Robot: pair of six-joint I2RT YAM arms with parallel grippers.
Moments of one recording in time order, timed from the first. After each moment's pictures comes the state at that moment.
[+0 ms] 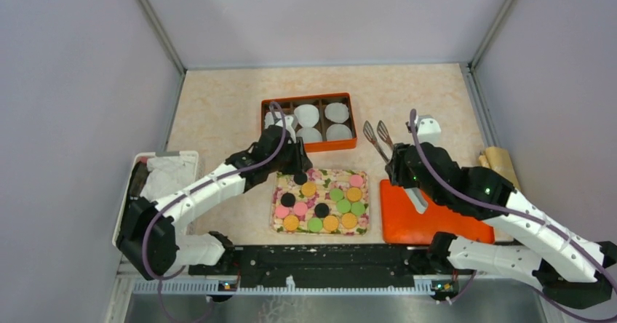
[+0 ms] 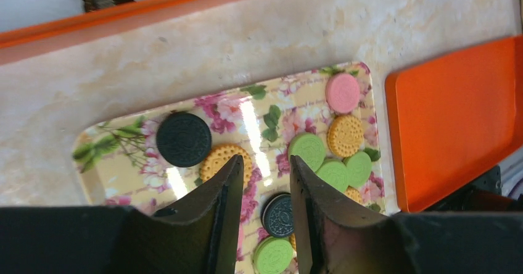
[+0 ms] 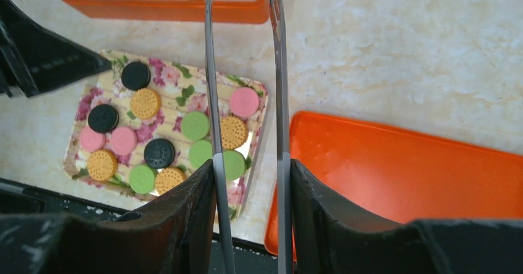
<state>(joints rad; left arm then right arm) -0.66 1.23 0.84 -0.27 0.01 -0.61 1.00 0.83 1.09 -0.98 0.55 0.60</state>
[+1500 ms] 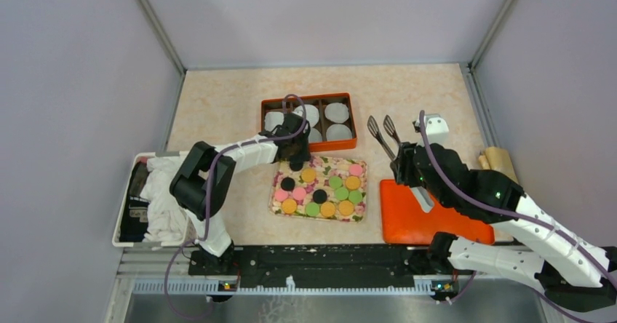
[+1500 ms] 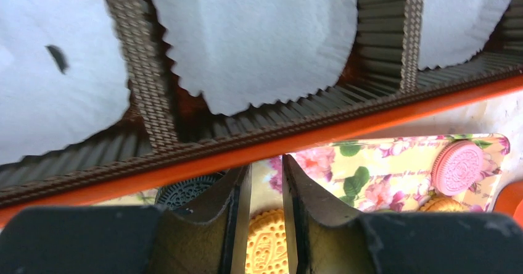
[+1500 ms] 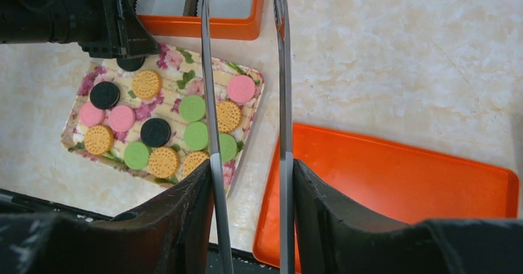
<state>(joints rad) -0.59 1.78 1.05 -0.20 -0.03 -0.63 1.00 0.78 1.12 -1.00 0.61 0.55</state>
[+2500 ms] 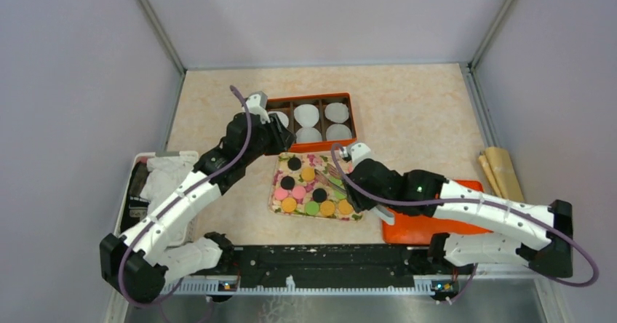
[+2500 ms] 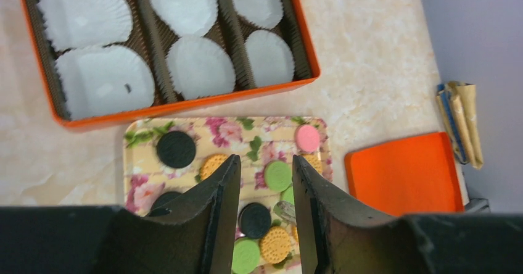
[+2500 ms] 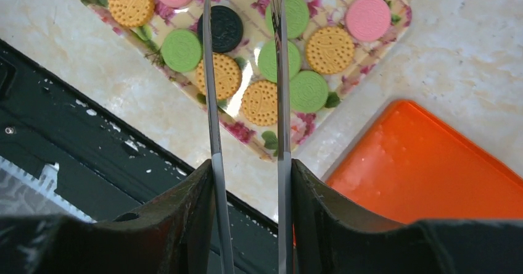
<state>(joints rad) -0.57 1.09 0.95 -0.26 -0.03 -0.61 1.15 1.04 0.97 -0.80 0.33 0.46</state>
